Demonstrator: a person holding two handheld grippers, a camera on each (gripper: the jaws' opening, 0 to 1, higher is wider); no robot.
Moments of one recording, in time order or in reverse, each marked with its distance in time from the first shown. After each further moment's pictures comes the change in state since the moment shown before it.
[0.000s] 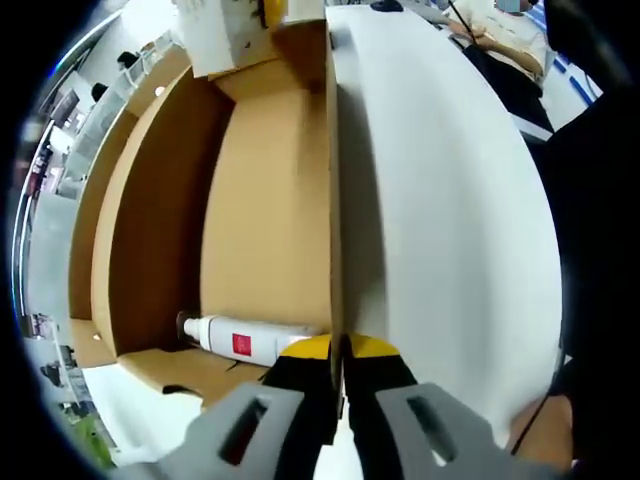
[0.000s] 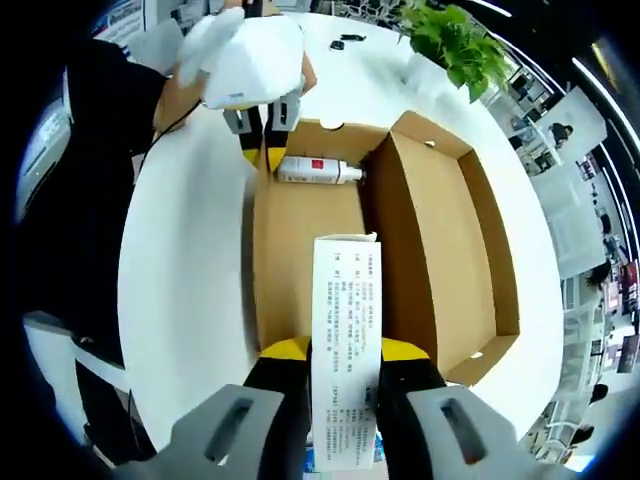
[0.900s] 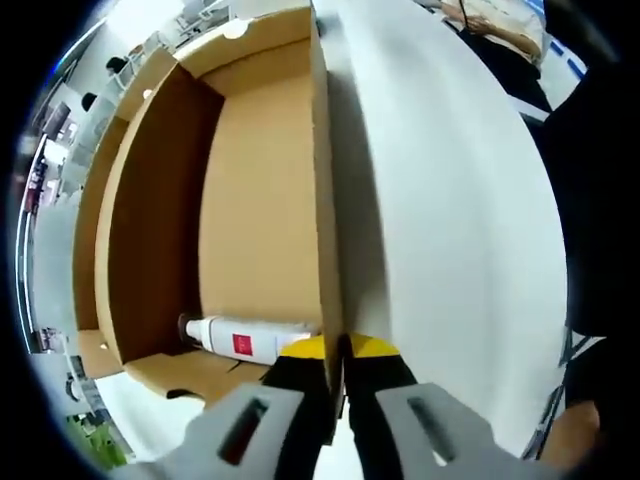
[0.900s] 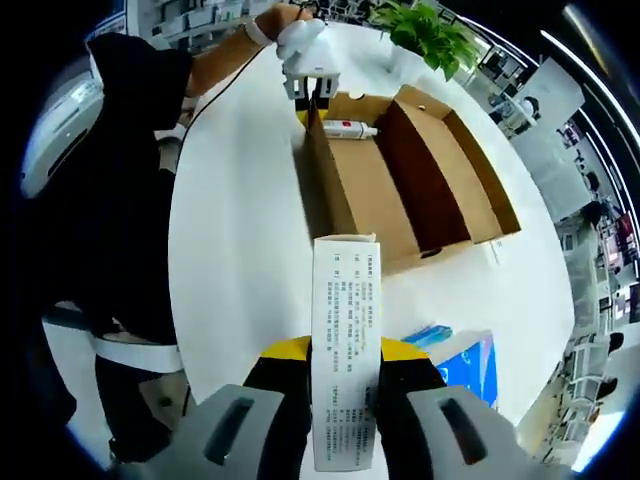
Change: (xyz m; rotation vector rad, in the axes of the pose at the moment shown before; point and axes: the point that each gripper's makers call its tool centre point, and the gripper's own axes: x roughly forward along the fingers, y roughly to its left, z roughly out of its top) left arm 0.002 0.000 -0.003 0.064 0.053 0.017; right arm -0.062 0.091 -0.120 0.165 0.003 0.004
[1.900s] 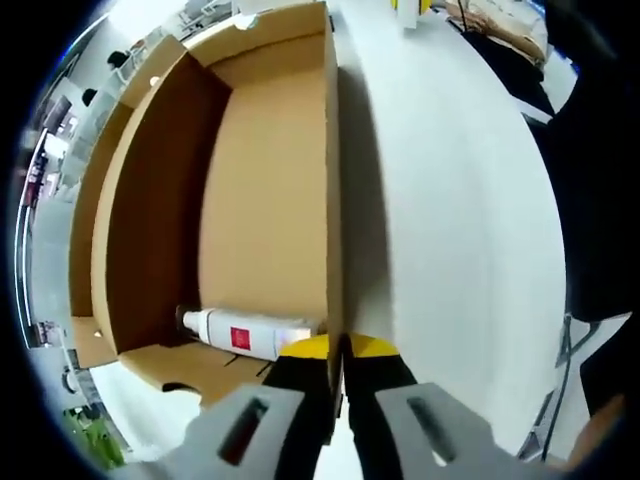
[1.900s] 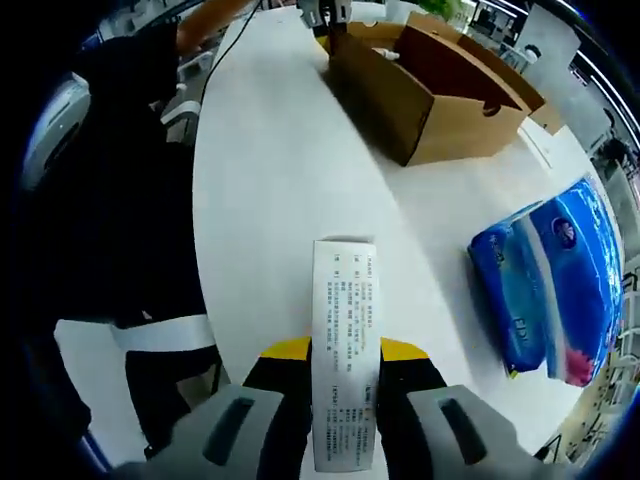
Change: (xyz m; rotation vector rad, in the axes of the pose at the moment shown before) left arm -0.002 -0.002 -0.001 -0.031 0.027 -0.010; right arm 0.049 0.068 -0.100 0.150 0.073 0.168
